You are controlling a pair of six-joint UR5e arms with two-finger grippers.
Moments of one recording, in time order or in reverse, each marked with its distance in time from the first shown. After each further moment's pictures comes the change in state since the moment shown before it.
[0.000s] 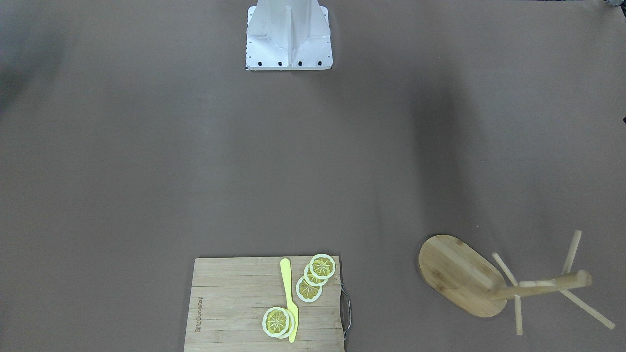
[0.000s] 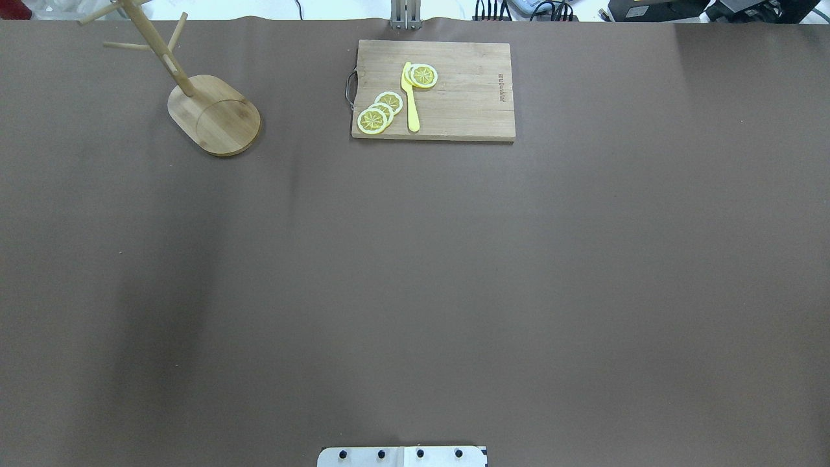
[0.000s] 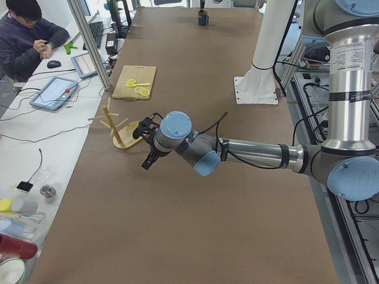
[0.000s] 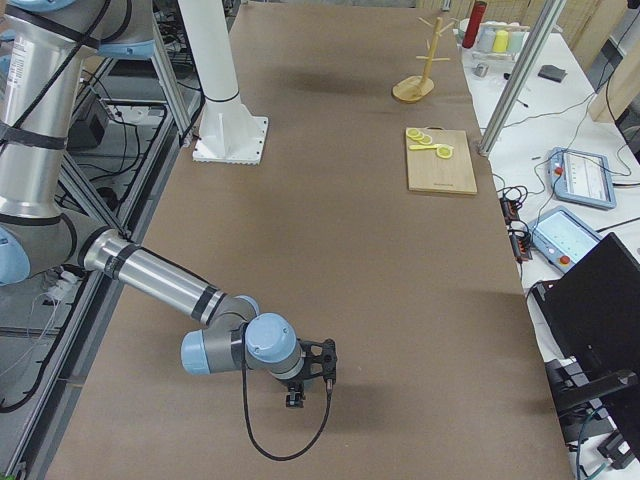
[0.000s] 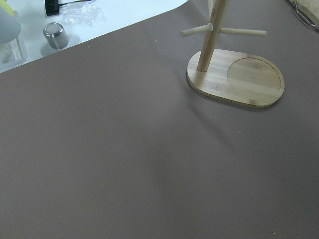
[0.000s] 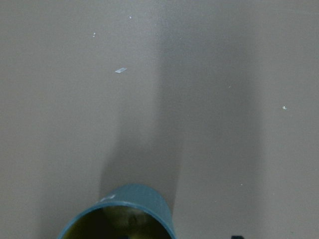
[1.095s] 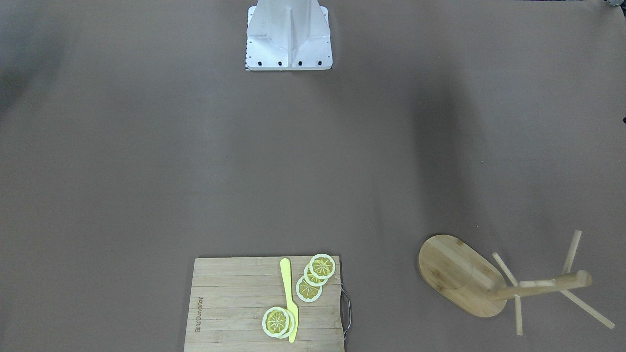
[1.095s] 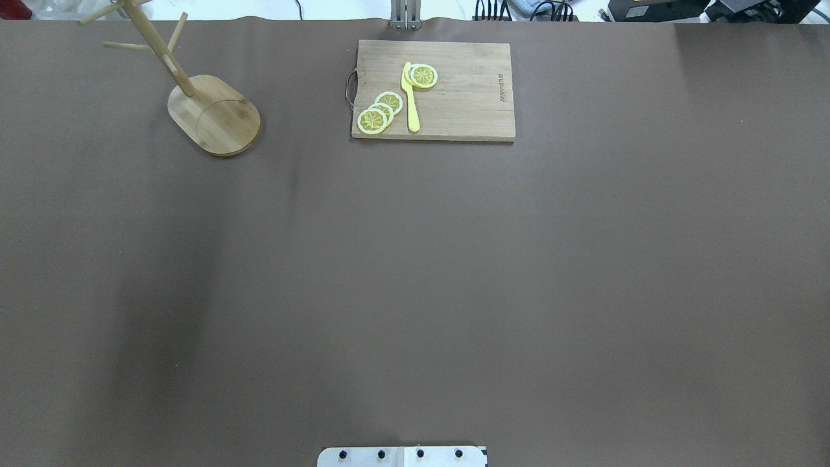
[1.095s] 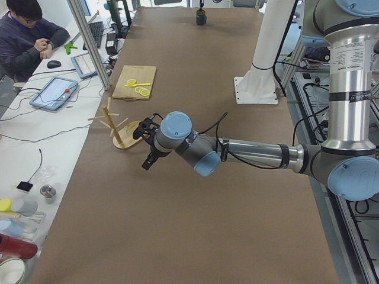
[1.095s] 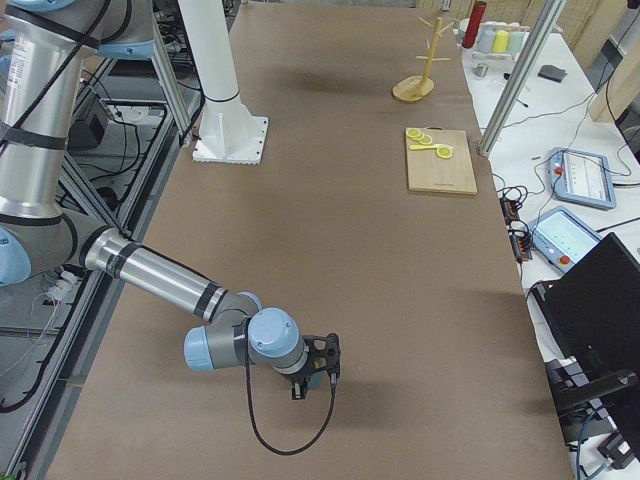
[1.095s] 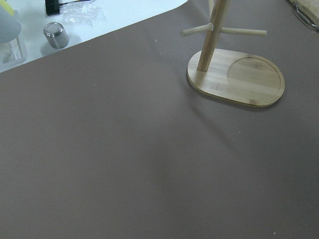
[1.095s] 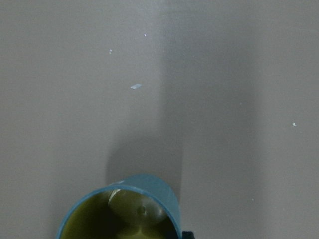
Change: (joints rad) left arm 0.000 0.001 0.001 -0.002 0.000 -0.001; right arm 0.002 0.017 0.028 -0.014 0.020 0.006
